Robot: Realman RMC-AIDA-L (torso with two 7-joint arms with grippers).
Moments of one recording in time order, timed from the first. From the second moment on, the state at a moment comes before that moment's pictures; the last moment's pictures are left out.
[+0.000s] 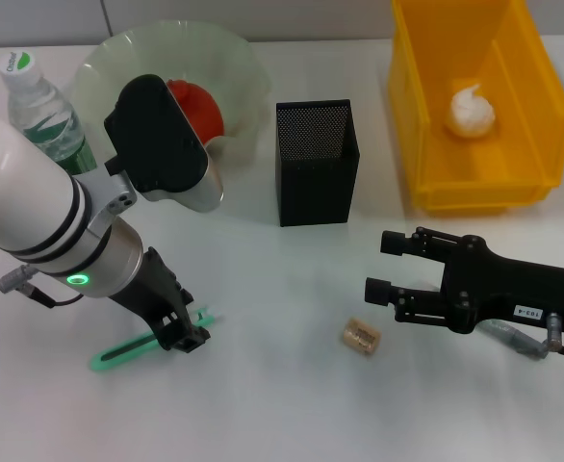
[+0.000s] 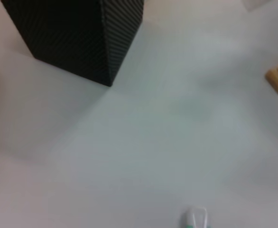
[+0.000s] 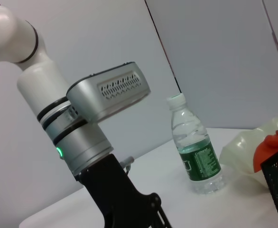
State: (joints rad) left arm -0.48 -2.08 1.71 1.41 2.59 1.49 -2.44; right arm 0.37 2.08 -0.92 -0.48 -1.69 -1.60 1.22
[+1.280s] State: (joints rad) left arm -0.50 -2.08 1.72 1.37 2.60 1.49 -2.43; right arm 0.39 2.08 -0.92 -0.48 -1.67 -1.60 1.22
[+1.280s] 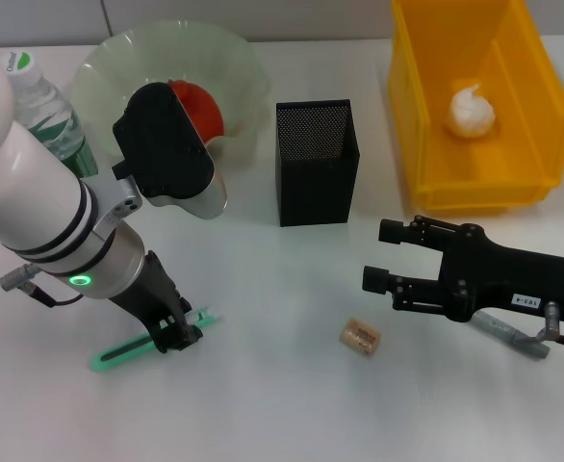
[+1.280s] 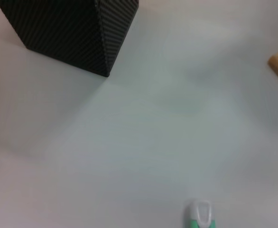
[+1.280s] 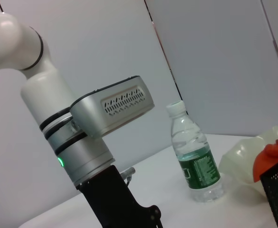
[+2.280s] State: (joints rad) left arm -0.50 -2.08 1.73 1.45 2.62 1.48 -2.42; right arm 0.38 2.08 -0.91 -0.48 -1.66 -1.58 1.22
